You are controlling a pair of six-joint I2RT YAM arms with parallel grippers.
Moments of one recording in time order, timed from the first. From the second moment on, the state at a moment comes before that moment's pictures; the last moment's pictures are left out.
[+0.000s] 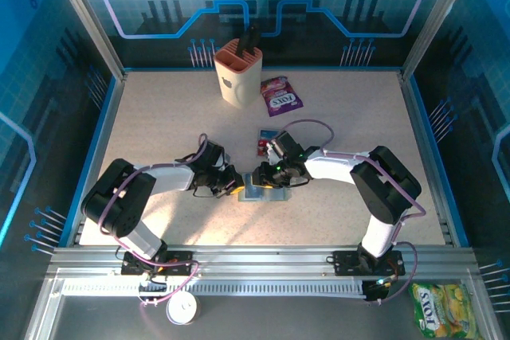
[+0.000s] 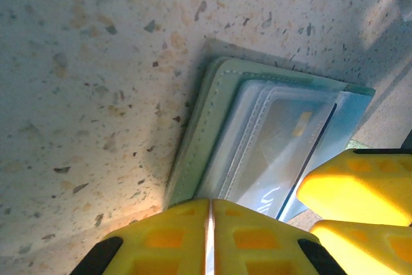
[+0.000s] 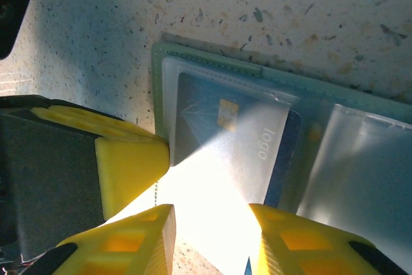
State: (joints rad) left arm -0.45 1.60 0.64 -0.08 0.54 -1.00; right arm 0.69 1.77 0.95 -0.22 -0.47 0.74
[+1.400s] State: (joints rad) left arm -0.45 1.57 0.70 -0.14 0.54 -1.00; right arm 0.67 1.76 0.93 -0.26 -0.47 0.72
